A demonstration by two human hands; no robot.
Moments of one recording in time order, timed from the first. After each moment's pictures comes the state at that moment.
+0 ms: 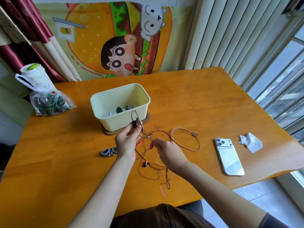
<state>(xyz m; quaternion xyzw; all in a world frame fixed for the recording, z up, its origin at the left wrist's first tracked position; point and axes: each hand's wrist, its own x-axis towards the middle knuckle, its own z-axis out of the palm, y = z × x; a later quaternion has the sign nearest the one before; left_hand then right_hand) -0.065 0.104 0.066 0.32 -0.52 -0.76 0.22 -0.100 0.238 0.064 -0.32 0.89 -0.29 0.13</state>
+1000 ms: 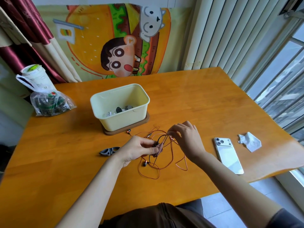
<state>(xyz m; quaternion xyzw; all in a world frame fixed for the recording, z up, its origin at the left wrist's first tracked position) -0.050 0.096 0.080 0.12 -0.72 -0.67 -0.15 -0.137 0.277 0.087 -0.33 0.91 -0.25 -0.05</state>
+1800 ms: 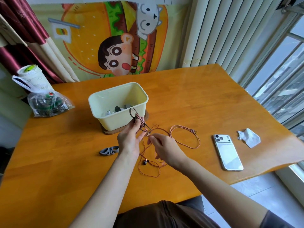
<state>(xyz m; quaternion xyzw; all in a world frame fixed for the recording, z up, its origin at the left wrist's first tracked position) -0.069 0.112 0.081 0.33 -0.38 -0.84 0.18 -0.090 0.237 0.091 -0.27 0.85 -0.41 0.20</state>
